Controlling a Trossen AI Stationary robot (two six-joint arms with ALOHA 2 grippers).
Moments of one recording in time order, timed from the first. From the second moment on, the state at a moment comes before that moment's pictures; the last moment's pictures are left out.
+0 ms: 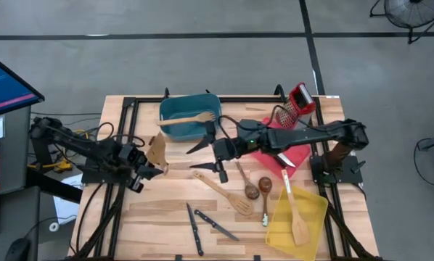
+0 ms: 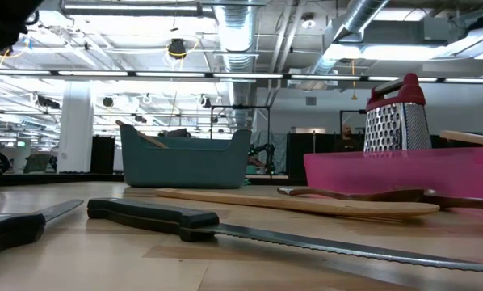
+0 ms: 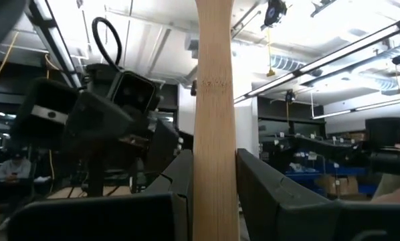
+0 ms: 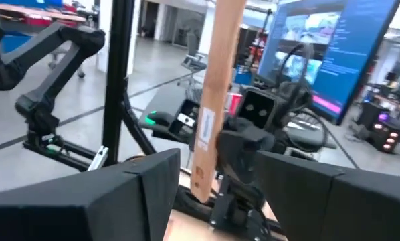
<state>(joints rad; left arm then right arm) -0.27 0.88 0.24 1.19 0.07 -0.06 0.10 1.71 1.49 0.22 -0.18 -0.23</state>
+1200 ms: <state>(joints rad) -0.14 1.09 0.37 1.20 0.24 -0.12 0.07 1.83 1.61 0.32 -0.35 -0.15</state>
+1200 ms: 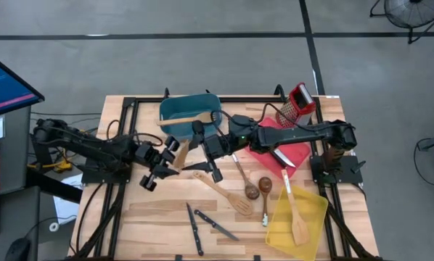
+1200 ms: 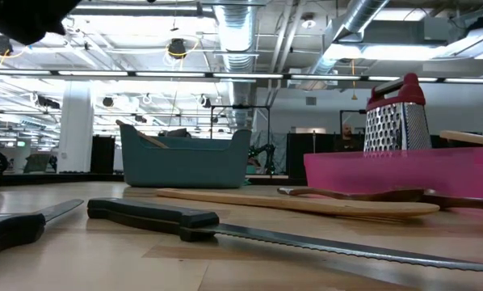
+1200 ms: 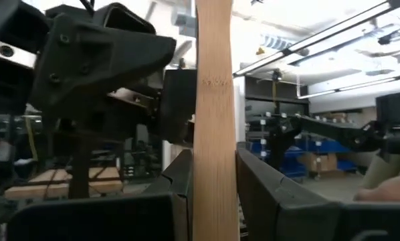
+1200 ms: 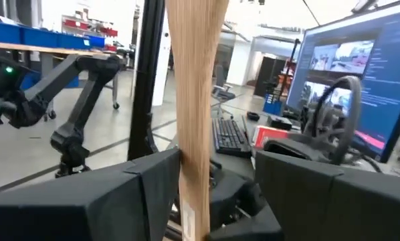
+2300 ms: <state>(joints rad) -0.09 1.14 0.40 1.20 0.22 -0.20 0.08 1.73 1.61 0.12 -0.28 -0.24</state>
